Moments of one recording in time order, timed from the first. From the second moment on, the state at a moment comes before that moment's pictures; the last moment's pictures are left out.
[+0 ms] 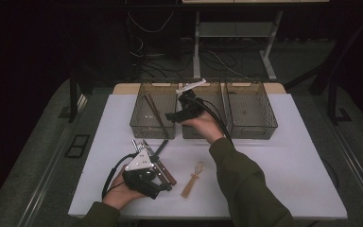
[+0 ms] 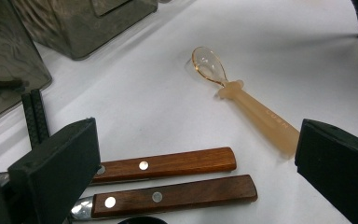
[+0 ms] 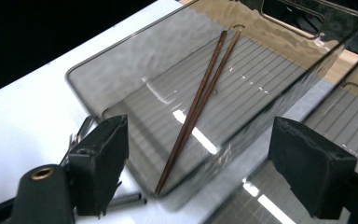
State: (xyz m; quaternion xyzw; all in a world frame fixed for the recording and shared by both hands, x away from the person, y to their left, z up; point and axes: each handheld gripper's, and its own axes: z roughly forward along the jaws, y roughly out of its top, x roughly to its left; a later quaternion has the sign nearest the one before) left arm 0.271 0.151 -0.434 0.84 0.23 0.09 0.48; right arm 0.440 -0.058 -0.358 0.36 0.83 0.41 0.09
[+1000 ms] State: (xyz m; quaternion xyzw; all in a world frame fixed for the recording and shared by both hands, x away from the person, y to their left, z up) left arm 0.272 0.154 -0.434 0.85 0.24 0.09 0.47; right arm 0.366 -0.158 -0.374 0.35 0.82 0.43 0.11
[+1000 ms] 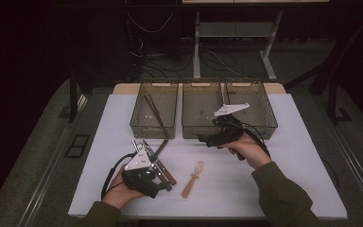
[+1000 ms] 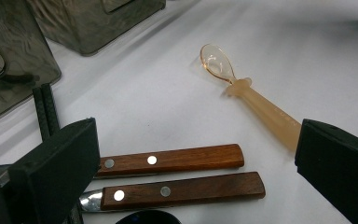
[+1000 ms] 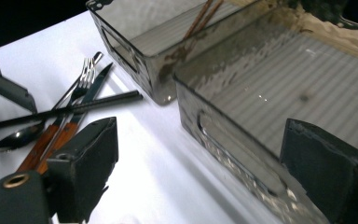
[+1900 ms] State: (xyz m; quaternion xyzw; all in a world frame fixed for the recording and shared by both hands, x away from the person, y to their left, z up) left arm 0.276 0.161 -0.433 0.84 0.26 0.11 0.46; right arm 0.287 -0.261 -0.426 0.37 0.81 0.45 0.13
